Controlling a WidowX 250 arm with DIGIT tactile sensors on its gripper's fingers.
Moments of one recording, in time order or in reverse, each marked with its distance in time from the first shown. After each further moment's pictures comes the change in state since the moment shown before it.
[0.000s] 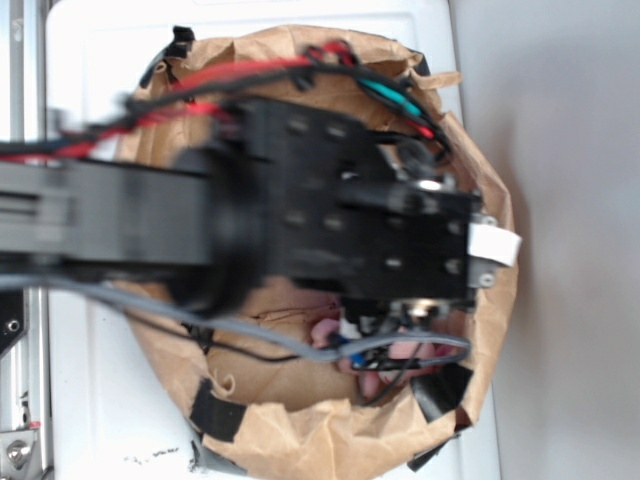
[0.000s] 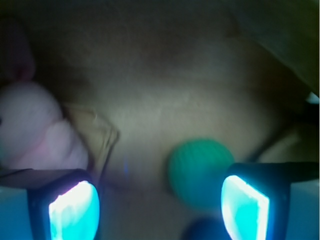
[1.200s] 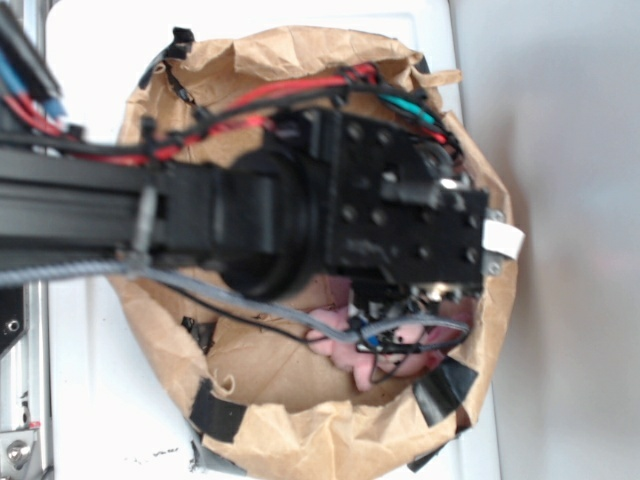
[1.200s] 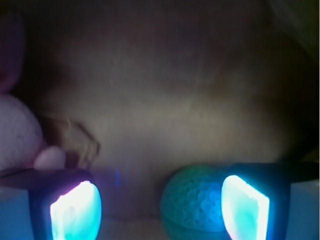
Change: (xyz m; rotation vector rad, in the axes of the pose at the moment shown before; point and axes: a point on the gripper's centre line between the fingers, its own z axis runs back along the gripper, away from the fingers) arm -0.005 0.010 -0.009 0.007 0.020 -0.033
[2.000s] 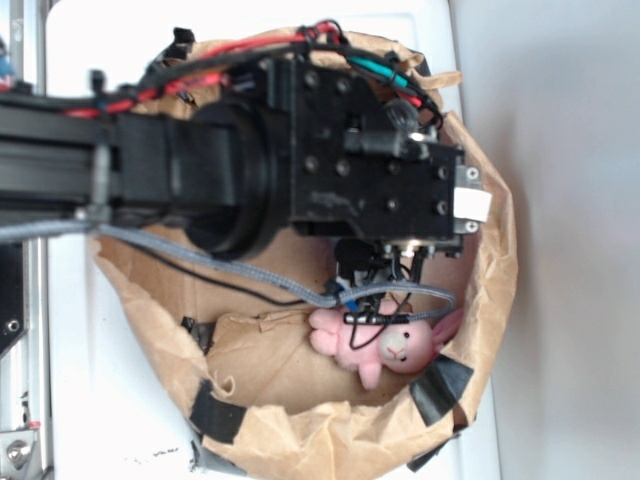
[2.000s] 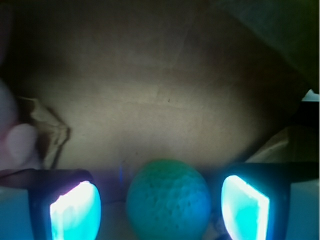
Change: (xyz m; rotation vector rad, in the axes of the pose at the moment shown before) arm -0.003 0.014 -0.007 0.031 -0.022 0.021
